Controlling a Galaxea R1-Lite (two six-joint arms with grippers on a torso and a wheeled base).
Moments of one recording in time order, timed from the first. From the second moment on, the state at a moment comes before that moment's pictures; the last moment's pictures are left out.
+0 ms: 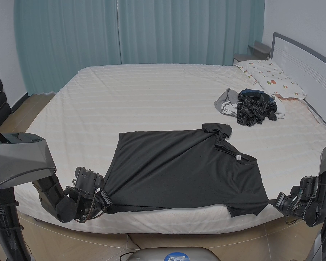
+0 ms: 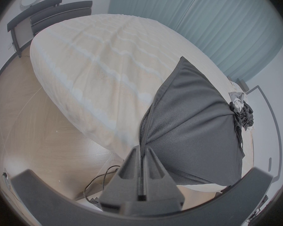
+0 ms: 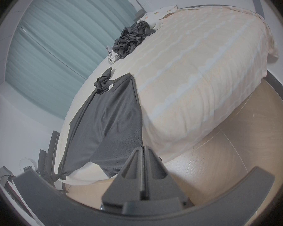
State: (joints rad) left arm -0.34 2.16 -0.54 -0.69 0.19 -0.91; right arm -0.17 2.32 -0.03 -1.55 0.32 0.53
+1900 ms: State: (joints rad) left arm -0.27 2.03 -0.61 -0.73 0.06 -1.01; right arm -0.13 2.28 -0.02 -1.55 0.38 0.66
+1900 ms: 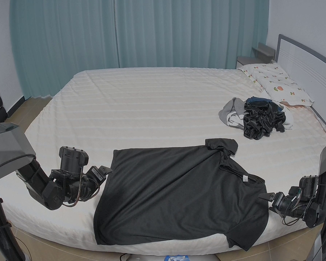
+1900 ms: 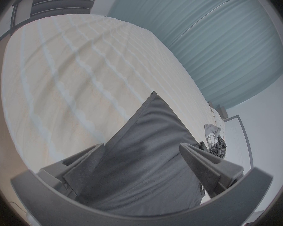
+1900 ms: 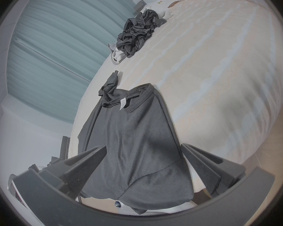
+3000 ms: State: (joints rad) left arm -0.21 2.57 -1.57 -0.50 0.08 -0.81; right arm -0.10 2.27 -0.02 -1.55 0.31 0.70
